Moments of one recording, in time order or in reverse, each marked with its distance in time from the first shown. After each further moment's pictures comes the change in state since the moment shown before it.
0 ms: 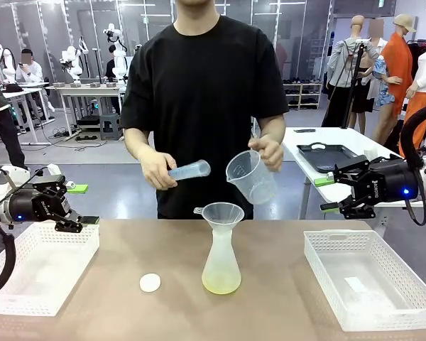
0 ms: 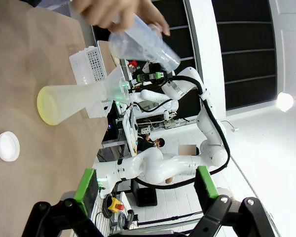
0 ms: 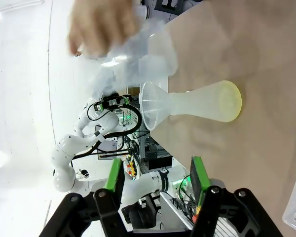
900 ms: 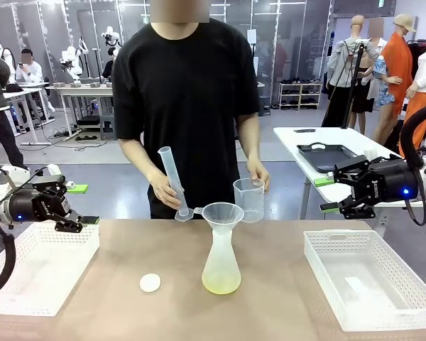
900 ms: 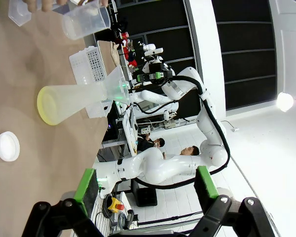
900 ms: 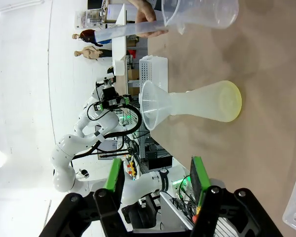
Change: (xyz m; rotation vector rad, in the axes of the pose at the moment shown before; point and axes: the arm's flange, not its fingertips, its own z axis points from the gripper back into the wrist) left arm 0.000 0.000 0.000 0.000 0.000 0.000; right arm 0.000 0.000 0.000 0.000 0.000 0.000
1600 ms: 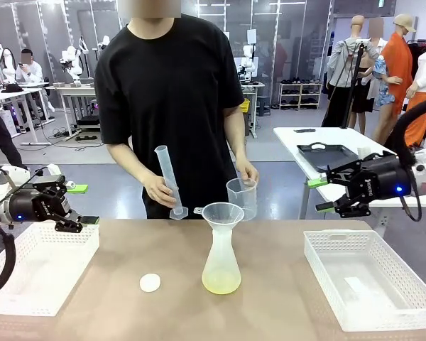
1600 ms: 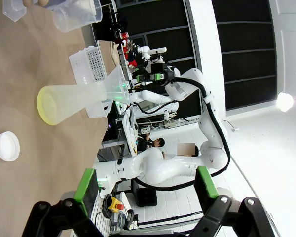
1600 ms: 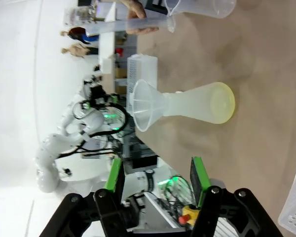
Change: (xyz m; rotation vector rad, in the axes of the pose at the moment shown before) left arm 0.000 0.000 0.000 0.000 0.000 0.000; right arm -0.004 0.021 -0.022 -0.104 0.014 0.076
